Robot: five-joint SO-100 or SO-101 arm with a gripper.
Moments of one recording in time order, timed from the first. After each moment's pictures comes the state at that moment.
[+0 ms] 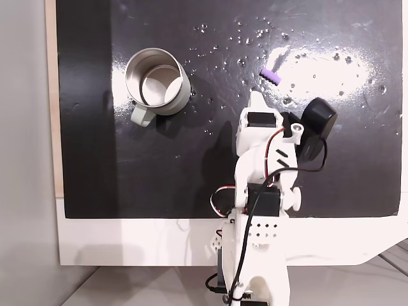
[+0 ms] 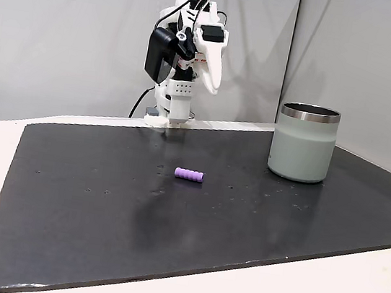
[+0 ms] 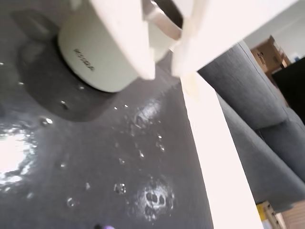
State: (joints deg) arm 3.1 139.7 131.7 43.2 2.7
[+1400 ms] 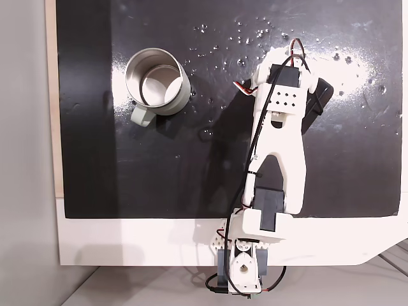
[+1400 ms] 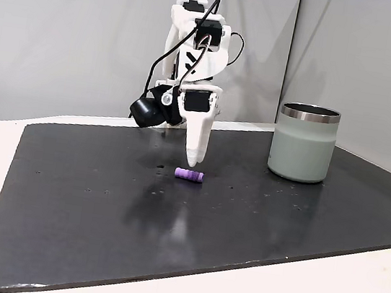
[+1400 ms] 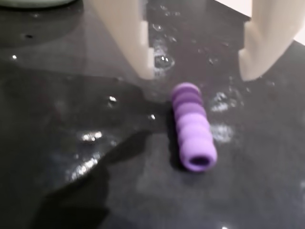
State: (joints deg) arm 8.9 73.9 81.0 63.0 26.0
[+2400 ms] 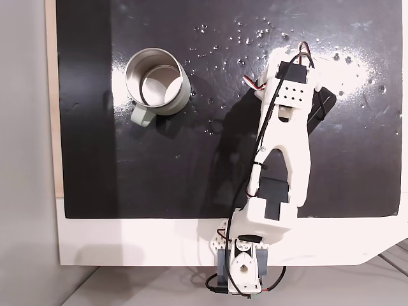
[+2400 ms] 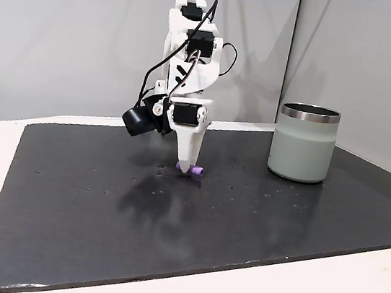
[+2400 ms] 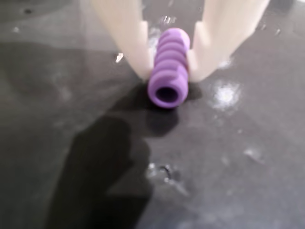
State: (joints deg) arm 11.0 70.1 79.0 65.0 27.8
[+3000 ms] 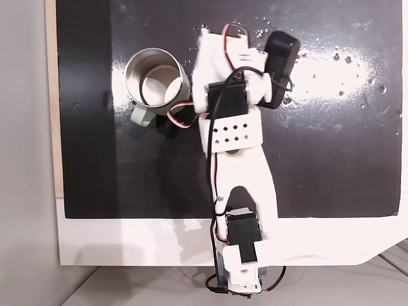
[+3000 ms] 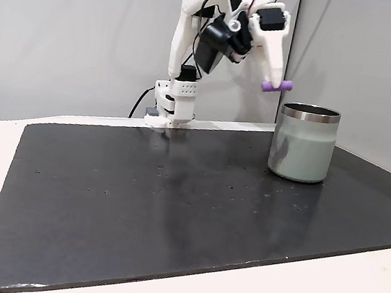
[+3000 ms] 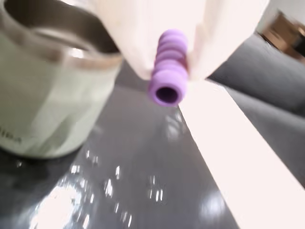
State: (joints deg) arm -10.3 88.7 62.8 74.8 17.9
